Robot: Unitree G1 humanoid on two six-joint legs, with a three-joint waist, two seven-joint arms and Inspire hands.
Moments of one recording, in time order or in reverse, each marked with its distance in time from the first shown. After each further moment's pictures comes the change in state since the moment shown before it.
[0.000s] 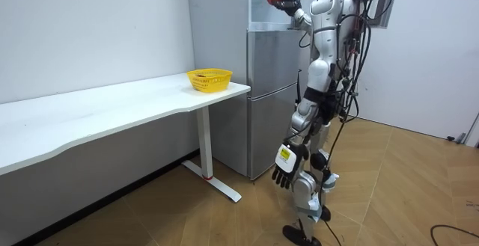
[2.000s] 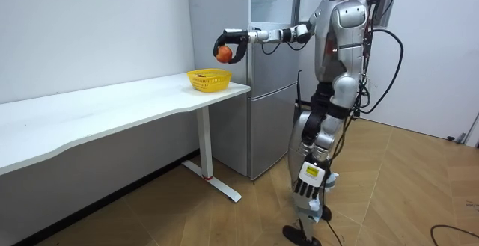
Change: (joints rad) left arm -0.137 0.093 -0.039 0.044 0.004 0.008 -0.104; right arm -0.422 0.082 0.526 0.672 -0.539 0.058 0.138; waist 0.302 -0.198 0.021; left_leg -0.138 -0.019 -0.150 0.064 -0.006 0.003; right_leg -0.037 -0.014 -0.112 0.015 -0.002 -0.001
